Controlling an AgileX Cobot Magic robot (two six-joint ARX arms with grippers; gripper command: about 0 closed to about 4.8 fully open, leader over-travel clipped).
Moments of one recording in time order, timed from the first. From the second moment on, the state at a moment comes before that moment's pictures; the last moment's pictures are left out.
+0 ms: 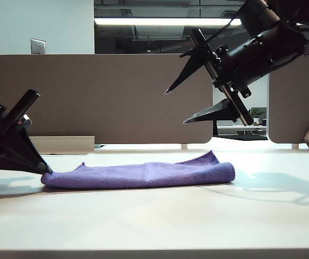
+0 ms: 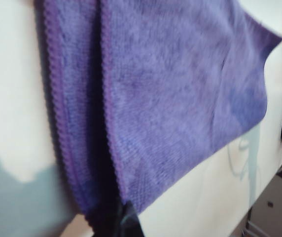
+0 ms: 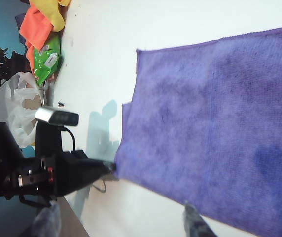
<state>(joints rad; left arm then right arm) -0.04 1.61 0.72 -0.11 0.81 -0.50 0.36 1.65 1.06 -0.03 -0.71 0.73</state>
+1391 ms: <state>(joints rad) -0.14 1.40 0.72 -0.11 0.61 -0.40 0.31 1.63 1.06 -0.39 -0.40 0.63</state>
